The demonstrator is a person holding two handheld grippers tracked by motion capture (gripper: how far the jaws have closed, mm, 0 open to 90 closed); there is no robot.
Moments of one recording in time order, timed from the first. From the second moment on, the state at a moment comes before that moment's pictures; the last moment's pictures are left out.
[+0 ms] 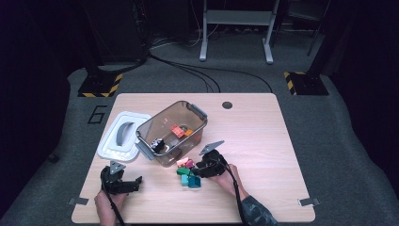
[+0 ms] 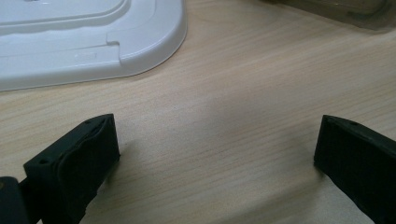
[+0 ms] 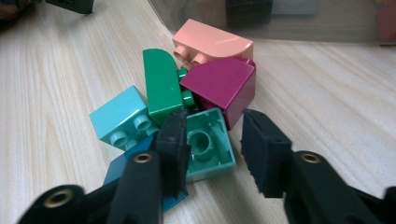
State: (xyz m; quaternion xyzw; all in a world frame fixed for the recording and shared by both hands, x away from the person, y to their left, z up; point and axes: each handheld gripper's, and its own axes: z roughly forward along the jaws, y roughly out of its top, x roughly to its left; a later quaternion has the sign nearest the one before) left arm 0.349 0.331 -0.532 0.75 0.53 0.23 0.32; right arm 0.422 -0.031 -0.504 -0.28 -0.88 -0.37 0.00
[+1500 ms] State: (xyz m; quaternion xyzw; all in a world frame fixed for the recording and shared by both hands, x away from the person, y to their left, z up) left arm 0.349 0.331 -0.532 0.75 0.53 0.23 0.32; right arm 0.440 -0.059 -0.498 -0.37 -0.87 -0.32 -0.06
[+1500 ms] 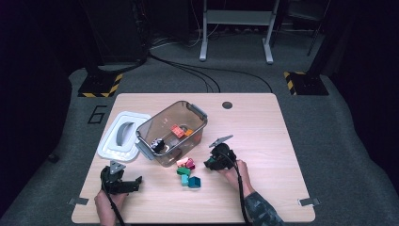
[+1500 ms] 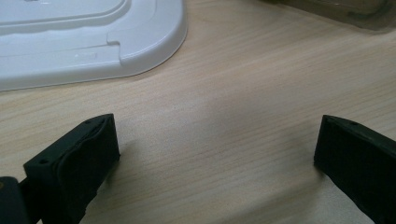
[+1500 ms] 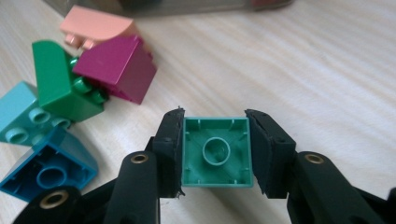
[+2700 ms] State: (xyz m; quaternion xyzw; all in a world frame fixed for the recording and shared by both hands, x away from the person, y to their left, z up) left arm 0.349 0.331 -0.532 0.75 0.53 0.23 0.32; right arm 0.512 -0.095 -0.452 -0.42 -0.81 -0.39 -0.11
